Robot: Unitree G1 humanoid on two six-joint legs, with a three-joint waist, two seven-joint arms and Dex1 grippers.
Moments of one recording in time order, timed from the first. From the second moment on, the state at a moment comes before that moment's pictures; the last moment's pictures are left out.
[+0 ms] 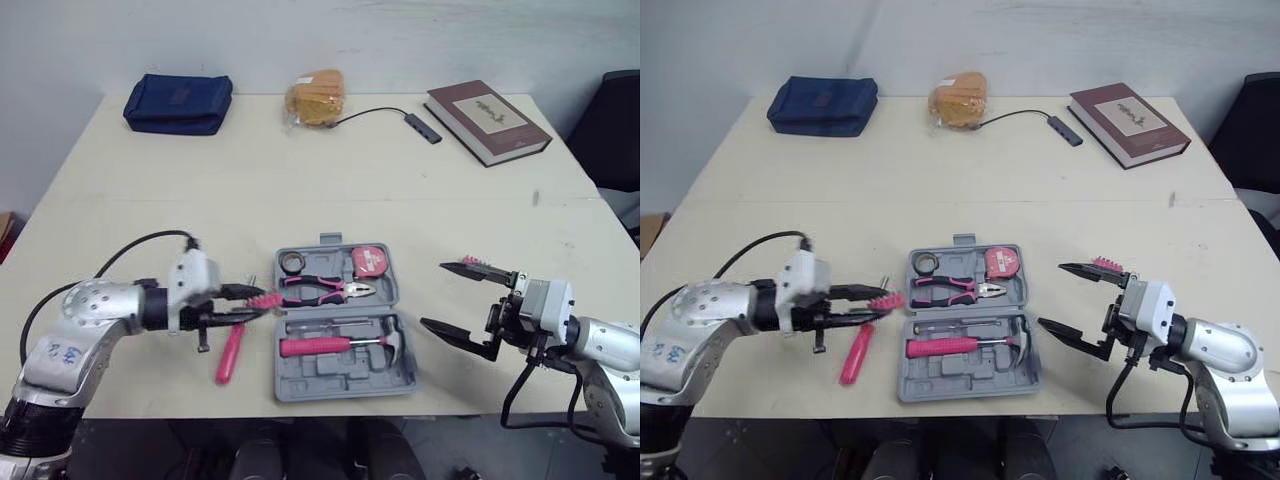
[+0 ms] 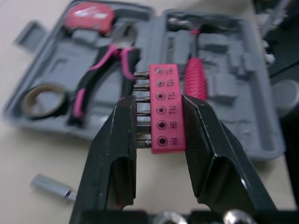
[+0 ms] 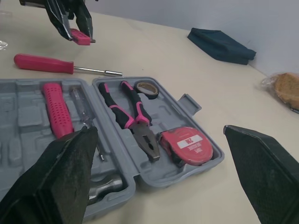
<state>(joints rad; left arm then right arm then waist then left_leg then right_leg) -0.26 0.88 -0.04 -0.39 -0.50 0.49 -1.09 0.04 -0.72 -0.20 -0.24 0.50 -0.13 1.12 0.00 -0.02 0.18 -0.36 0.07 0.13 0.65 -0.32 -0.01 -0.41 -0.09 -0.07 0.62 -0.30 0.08</state>
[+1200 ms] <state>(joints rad) -0.52 0.92 -0.50 -0.63 -0.28 0.98 -0.95 0.16 -0.72 -0.23 -0.31 0.47 -0.15 1.07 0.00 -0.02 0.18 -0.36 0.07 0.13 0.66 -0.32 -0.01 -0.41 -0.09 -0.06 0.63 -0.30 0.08</state>
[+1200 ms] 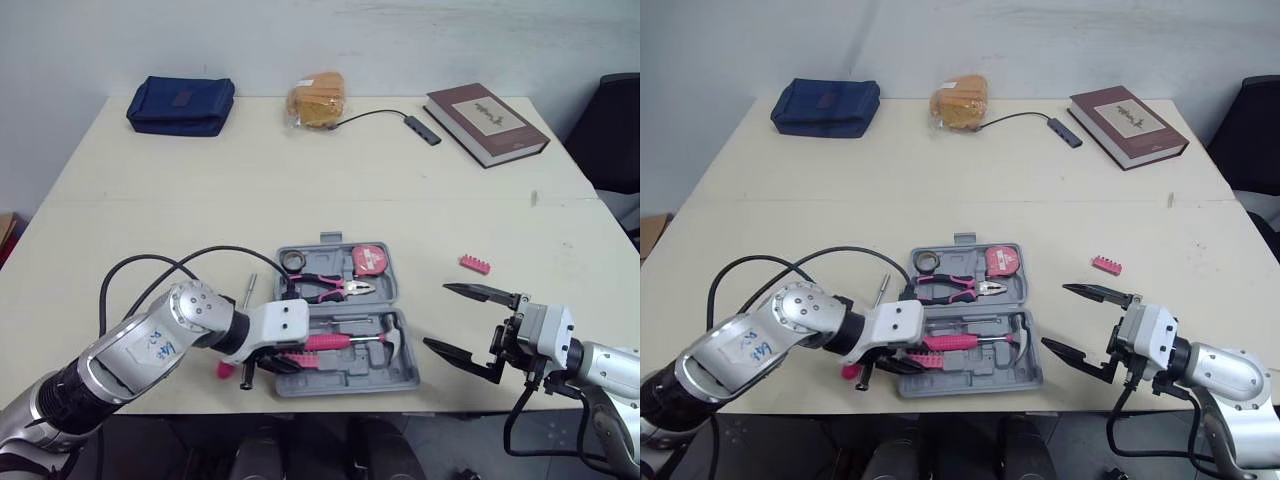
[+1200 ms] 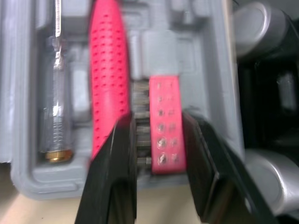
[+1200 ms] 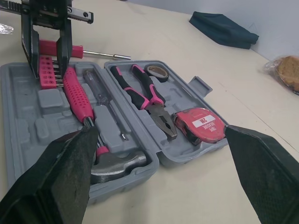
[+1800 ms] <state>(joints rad) -0.52 0.88 -0.53 -0.61 -0.22 0.93 -0.91 0.16 -0.72 -0.23 -0.31 0.47 -0.16 1.08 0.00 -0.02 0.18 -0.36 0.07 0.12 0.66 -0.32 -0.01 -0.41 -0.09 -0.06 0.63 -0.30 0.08</state>
